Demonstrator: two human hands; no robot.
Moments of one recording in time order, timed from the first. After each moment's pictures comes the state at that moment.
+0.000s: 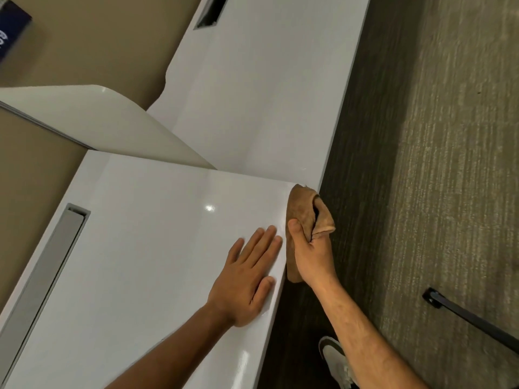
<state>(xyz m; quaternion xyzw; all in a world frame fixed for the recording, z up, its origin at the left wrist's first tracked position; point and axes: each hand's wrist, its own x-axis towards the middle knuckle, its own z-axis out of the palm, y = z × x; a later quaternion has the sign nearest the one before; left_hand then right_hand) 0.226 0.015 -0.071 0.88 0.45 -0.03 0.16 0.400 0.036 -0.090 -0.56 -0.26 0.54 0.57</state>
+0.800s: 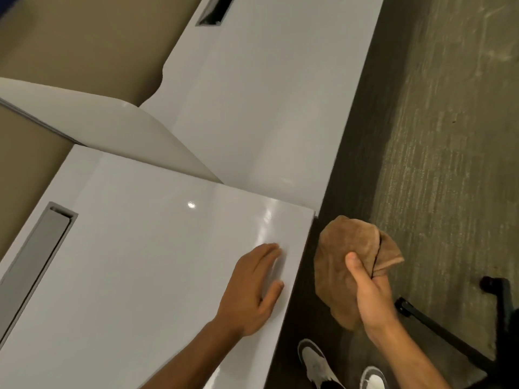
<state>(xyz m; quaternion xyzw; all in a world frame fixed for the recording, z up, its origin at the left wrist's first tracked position) 0.234 0.029 -0.048 0.77 0.55 0.09 0.31 0.470 0.000 -0.047 -0.61 -0.18 0.59 0.51</state>
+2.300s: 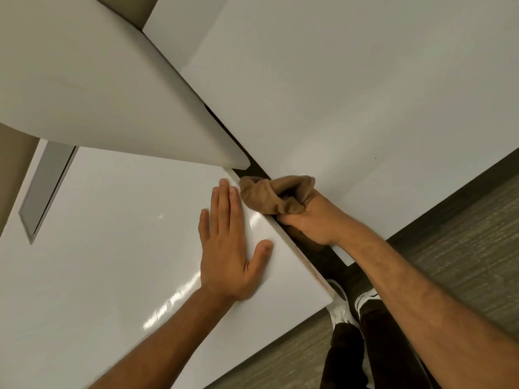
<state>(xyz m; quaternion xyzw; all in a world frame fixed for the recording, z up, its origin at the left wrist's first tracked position) 0.273 0.146 -0.076 0.55 0.82 0.02 0.14 0.408 0.290 -0.149 -0.29 -0.54 0.79 0.04</state>
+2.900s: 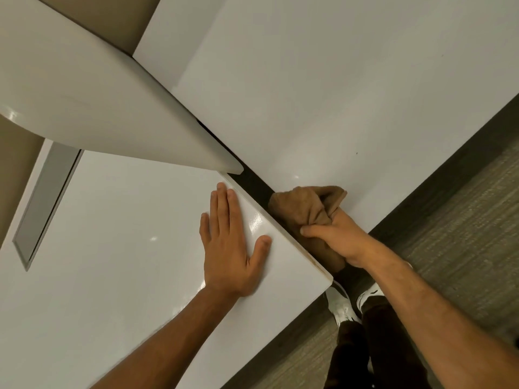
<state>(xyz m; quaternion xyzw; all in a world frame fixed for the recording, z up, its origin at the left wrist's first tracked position) 0.274 0.146 -0.072 0.56 0.82 0.03 0.15 0.463 0.250 -0.161 -0.38 -0.34 0.85 0.08</state>
